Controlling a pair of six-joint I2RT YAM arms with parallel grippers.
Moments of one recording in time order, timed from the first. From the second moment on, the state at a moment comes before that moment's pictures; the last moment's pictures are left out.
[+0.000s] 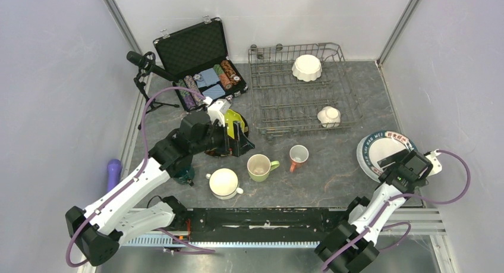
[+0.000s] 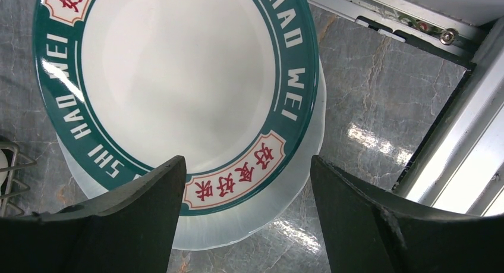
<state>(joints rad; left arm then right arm) -0.69 0.95 0.89 -0.45 0.22 -0.53 -0.83 0.66 0.41 -0.50 0.04 0.36</state>
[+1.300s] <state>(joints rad) -0.69 0.99 0.89 -0.45 0.22 -0.53 -0.83 0.83 0.30 -0.17 -0.08 0.53</state>
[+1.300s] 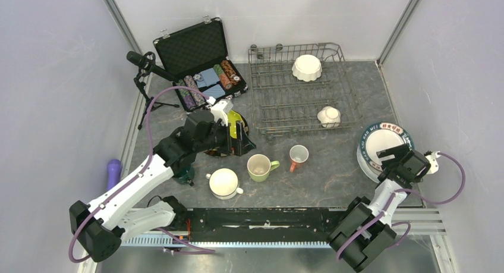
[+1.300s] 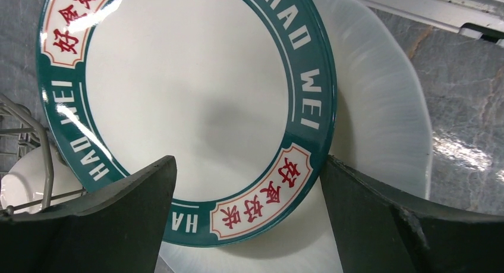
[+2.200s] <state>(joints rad) -0.69 1.00 0.89 -0.45 0.21 -0.52 -0.83 0.76 0.19 -0.02 -0.16 0.77</state>
